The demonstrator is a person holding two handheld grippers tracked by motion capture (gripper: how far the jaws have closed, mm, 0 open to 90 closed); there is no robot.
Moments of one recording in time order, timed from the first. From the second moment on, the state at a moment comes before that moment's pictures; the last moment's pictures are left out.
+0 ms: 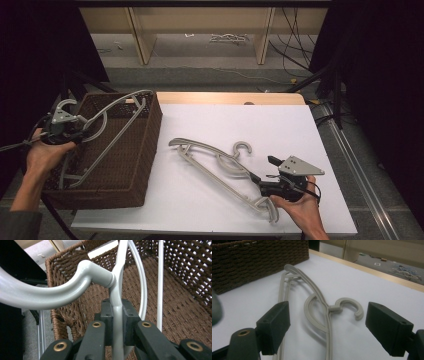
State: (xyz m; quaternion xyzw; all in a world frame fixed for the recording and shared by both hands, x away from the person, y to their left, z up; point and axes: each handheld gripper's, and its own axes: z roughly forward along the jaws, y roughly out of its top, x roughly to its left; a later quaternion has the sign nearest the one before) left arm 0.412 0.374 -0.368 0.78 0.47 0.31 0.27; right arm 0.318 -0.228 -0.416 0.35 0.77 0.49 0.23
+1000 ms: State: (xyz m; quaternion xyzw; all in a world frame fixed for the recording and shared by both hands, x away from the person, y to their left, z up) left arm 0.440 0.378 -0.421 0.79 0.50 0.28 0.21; right arm 0.319 -0.229 -0.418 0.34 0.77 0.48 0.23
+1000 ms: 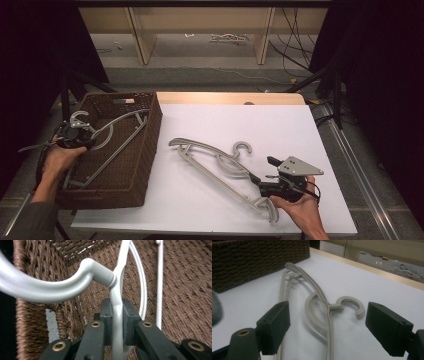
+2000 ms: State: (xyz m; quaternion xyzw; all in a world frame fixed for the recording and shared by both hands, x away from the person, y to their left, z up) left arm 0.387 0.328 -0.368 0.69 0.52 0.29 0.41; right arm 0.319 -0.226 -0.420 0.35 0.77 0.48 0.22
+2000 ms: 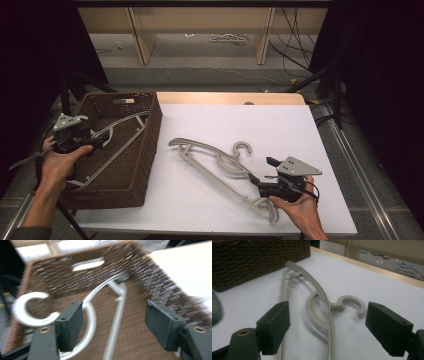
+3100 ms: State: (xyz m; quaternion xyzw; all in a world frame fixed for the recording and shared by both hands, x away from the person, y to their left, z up) left arm 0.296 0.185 -0.389 0.70 0.33 0.25 0.58; right arm 0.318 -0.226 -0.421 0.34 0.77 0.50 0.22
